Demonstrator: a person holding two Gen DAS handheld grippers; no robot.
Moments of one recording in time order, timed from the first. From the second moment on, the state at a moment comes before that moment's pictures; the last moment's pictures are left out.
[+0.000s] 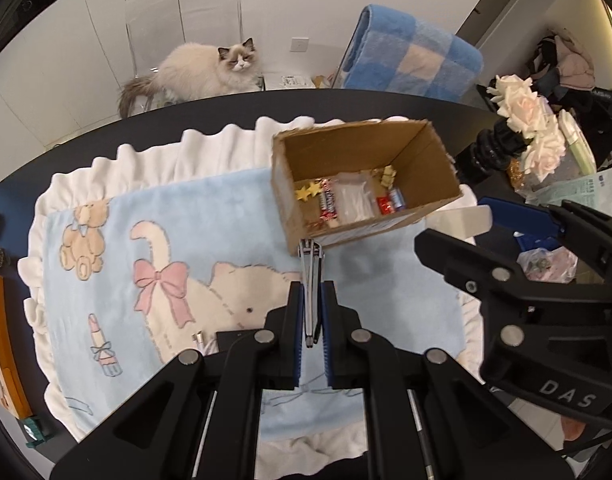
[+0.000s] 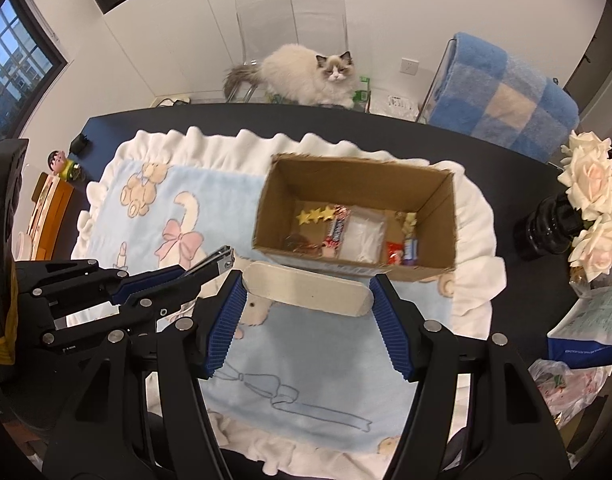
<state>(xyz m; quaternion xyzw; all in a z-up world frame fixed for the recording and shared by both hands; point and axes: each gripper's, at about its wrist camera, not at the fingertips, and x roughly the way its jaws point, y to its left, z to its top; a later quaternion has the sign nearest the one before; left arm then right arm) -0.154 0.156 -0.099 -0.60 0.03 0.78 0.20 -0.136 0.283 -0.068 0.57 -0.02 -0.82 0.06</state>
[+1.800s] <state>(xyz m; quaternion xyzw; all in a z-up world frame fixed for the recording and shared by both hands) -0.240 0.222 -0.135 -0.61 0.01 0.77 0.19 -0.224 0.379 -0.126 0.60 -0.10 -0.79 0.07</state>
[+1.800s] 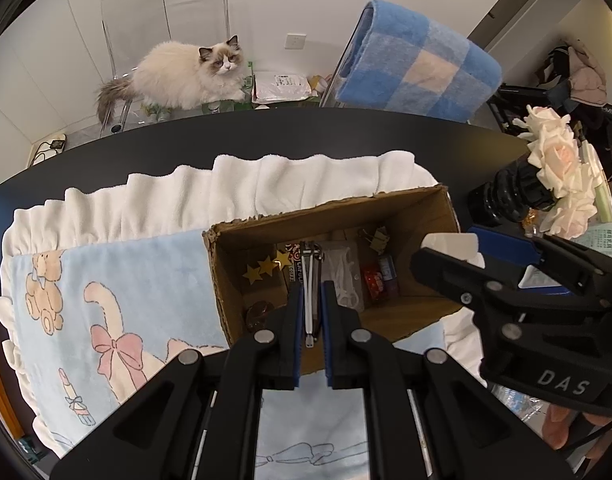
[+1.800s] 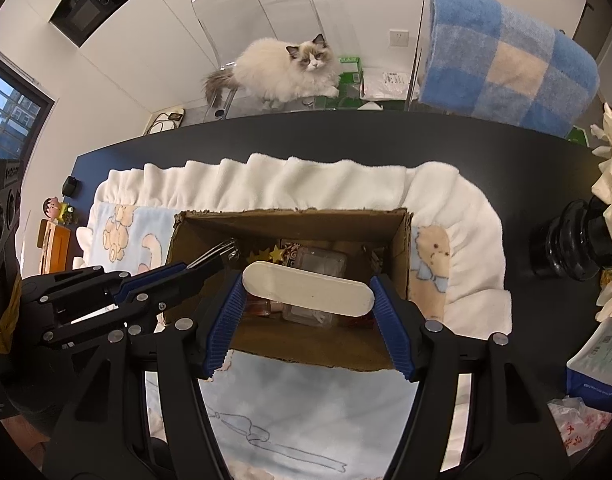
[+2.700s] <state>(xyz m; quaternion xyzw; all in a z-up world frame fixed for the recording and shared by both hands) -0.245 0.191 -0.120 -0.58 0.00 0.80 0.15 -0.210 0.391 -0.111 0.58 -0.13 -0.81 0.05</state>
